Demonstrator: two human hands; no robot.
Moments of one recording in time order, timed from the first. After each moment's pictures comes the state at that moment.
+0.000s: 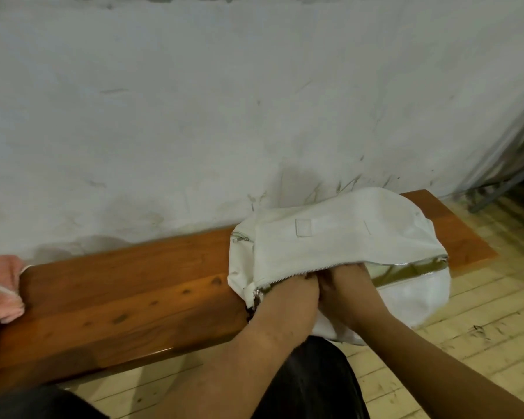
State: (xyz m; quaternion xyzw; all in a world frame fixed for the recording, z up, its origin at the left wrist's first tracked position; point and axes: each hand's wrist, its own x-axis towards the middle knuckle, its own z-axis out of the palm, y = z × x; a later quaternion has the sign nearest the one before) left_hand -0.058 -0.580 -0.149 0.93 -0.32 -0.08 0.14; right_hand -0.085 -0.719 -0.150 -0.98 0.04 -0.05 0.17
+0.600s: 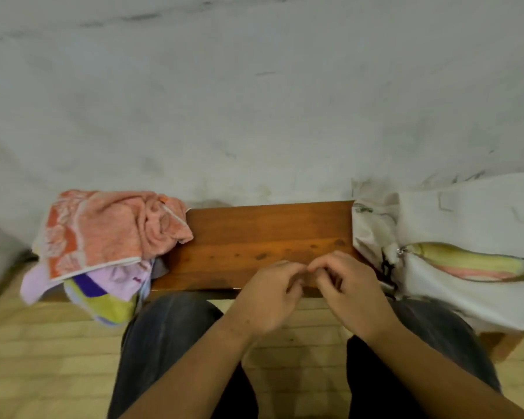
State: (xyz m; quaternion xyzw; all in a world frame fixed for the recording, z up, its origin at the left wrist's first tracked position) left_hand -0.118 -0.310 -0.133 0.91 -0.22 -0.06 0.35; right_hand -0.128 -0.496 -0.149 -0.90 -0.14 -0.10 0.41
